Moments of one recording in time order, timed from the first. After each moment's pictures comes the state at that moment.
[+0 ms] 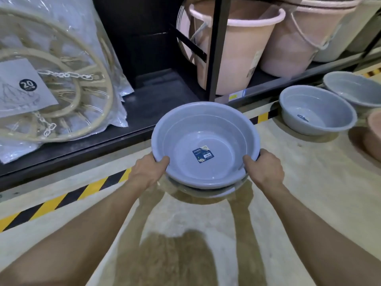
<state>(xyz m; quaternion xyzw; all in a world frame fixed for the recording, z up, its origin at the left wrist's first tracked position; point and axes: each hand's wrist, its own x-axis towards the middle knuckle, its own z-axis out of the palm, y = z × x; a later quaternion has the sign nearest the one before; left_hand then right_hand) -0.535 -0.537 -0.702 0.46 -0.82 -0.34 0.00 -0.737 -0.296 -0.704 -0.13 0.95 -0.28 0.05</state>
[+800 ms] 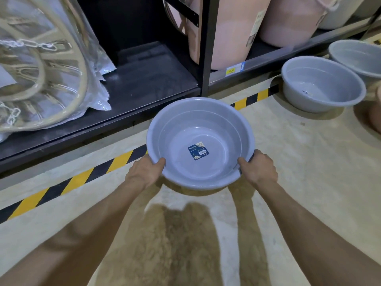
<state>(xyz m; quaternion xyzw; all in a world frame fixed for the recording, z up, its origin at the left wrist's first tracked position) -0.542 -0.536 -0.770 0.45 -0.82 -0.34 -0.07 -0.732 -0.292 -0.771 -0.09 0.96 -0.22 0.15</state>
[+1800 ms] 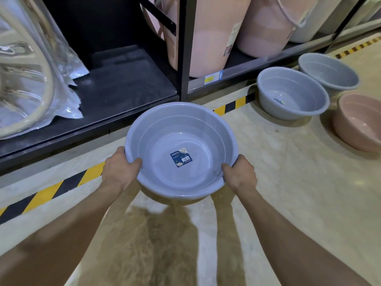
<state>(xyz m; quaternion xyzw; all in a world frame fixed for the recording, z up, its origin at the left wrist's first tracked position) -0.570 -0.547 -0.762 0.46 -0.81 -0.34 0.08 -0.740 -0.291 -0.761 -0.04 0.95 -0.28 0.15</state>
